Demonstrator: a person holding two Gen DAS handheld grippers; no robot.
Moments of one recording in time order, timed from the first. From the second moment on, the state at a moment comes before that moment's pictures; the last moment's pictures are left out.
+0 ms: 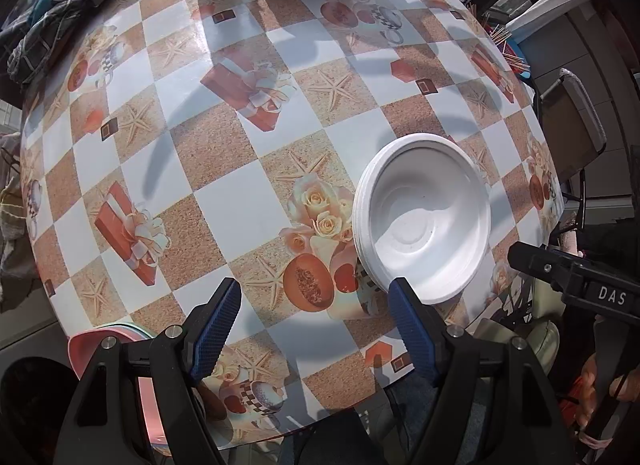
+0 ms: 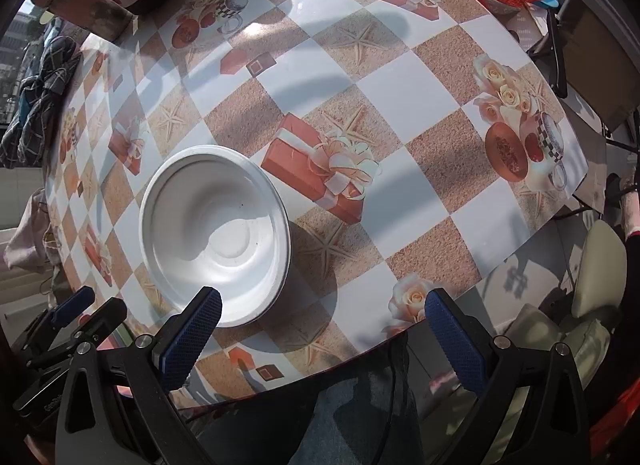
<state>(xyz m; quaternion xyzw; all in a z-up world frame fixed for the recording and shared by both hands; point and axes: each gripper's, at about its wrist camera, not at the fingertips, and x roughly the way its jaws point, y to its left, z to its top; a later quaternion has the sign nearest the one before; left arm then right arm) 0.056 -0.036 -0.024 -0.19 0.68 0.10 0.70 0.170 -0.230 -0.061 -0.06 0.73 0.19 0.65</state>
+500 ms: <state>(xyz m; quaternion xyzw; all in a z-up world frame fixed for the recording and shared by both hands) 0.058 -0.037 -0.026 -0.19 0.68 0.10 0.70 0.168 -0.233 -0.067 -0.06 0.74 0.19 0.65</state>
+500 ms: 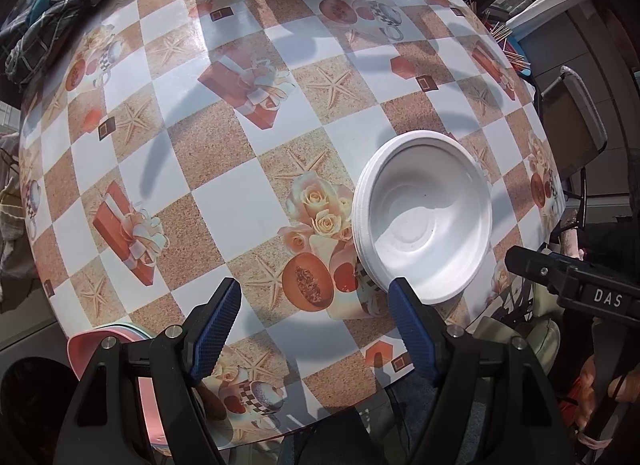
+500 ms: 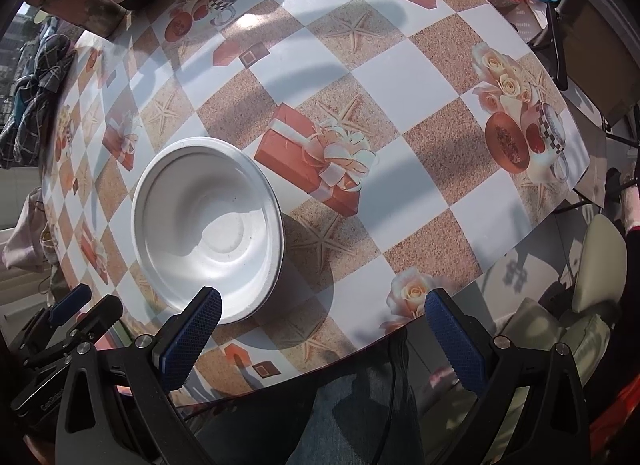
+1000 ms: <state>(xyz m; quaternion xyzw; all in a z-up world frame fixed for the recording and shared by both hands) 0.071 -0.050 -0.025 -0.16 0.68 0.08 0.71 0.168 -0.237 -0.077 -0.06 0.75 0.19 0.64</state>
